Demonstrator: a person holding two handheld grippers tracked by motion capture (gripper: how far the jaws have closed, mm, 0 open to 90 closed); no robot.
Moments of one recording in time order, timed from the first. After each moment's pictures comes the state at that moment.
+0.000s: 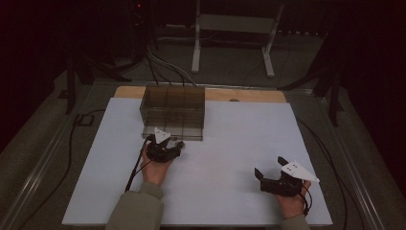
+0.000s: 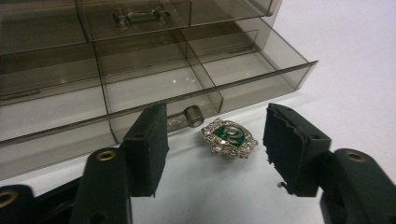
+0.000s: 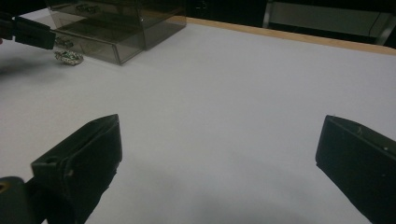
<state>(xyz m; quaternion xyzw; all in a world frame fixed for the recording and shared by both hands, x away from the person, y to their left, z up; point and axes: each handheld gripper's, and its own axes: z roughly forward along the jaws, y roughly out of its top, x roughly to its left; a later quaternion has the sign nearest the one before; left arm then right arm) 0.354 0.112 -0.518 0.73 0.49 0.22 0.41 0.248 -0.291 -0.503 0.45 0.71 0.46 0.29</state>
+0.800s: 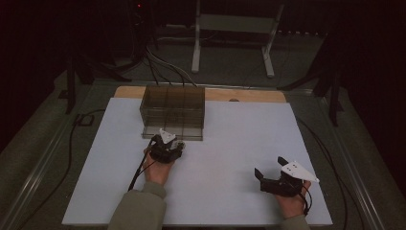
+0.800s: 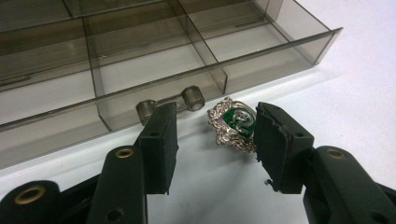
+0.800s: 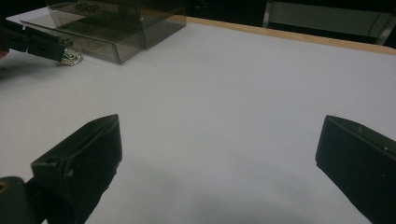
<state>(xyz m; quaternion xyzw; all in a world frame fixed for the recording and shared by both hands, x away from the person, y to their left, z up) 0.357 0.101 -0.527 0.76 0.49 0.23 0.36 0.248 -0.291 -0.503 0.45 0.71 0.46 0.29</state>
